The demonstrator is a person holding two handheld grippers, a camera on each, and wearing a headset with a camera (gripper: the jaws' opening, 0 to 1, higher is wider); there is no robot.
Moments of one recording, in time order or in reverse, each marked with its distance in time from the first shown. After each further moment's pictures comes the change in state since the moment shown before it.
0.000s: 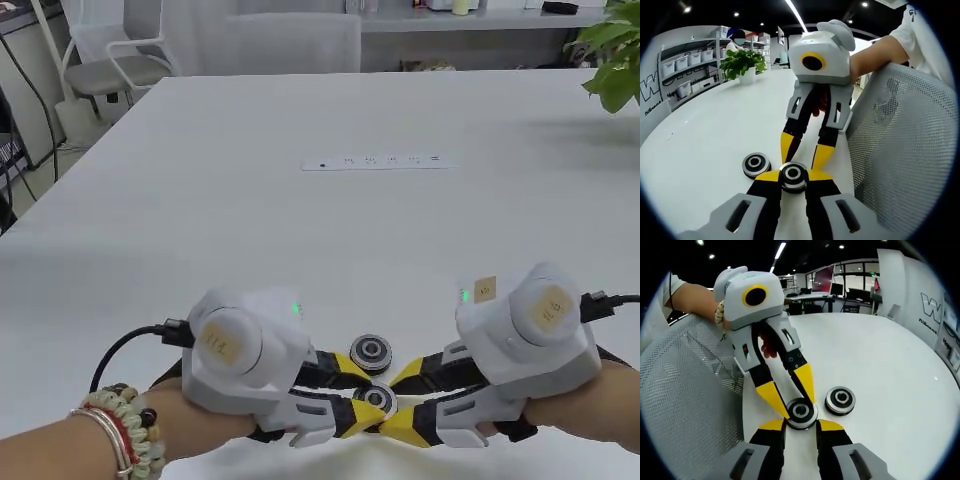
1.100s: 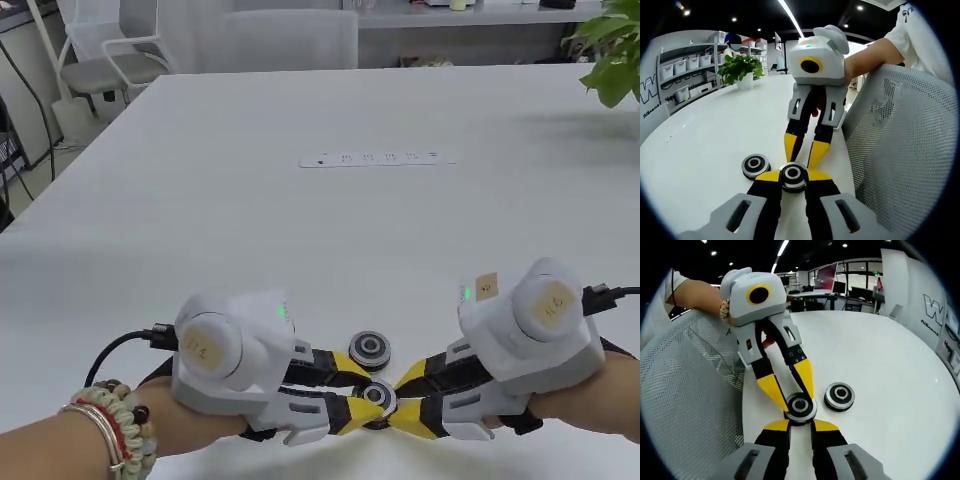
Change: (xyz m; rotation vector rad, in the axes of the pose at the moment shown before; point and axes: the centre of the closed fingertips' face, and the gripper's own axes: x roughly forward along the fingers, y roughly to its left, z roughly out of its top) left arm -0.001 0.000 0.000 0.013 -0.054 -0.022; right arm -0.003 -0.001 -0.006 -0.025 0.027 0.005
